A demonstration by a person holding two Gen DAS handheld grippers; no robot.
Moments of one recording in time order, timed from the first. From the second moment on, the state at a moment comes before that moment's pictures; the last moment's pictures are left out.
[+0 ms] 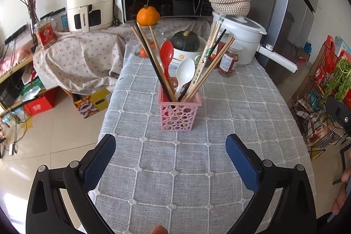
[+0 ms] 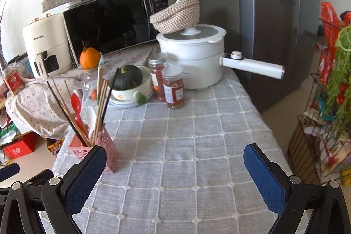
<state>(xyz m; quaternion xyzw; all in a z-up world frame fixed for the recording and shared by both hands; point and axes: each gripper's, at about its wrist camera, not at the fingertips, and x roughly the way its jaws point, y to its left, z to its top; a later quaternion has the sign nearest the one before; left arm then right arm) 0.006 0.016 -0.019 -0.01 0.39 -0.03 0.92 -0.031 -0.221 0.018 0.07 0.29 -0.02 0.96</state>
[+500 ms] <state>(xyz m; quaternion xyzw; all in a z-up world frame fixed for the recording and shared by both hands) 0.001 -0.010 -0.022 0.03 0.40 -0.07 0.92 -0.027 -0.236 -0.001 0.05 0.34 -0.02 0.94</state>
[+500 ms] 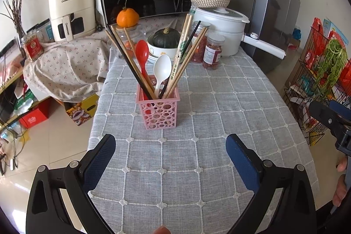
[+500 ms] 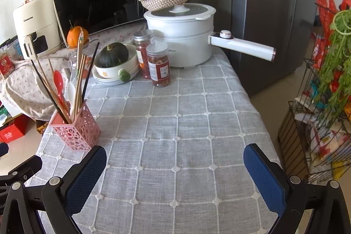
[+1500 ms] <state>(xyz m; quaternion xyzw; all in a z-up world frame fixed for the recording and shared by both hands) -0.005 -0.008 -0.010 0.03 0.38 -0.06 0.92 -0.014 -0.226 -0.011 0.04 0.36 -0.03 0.93</state>
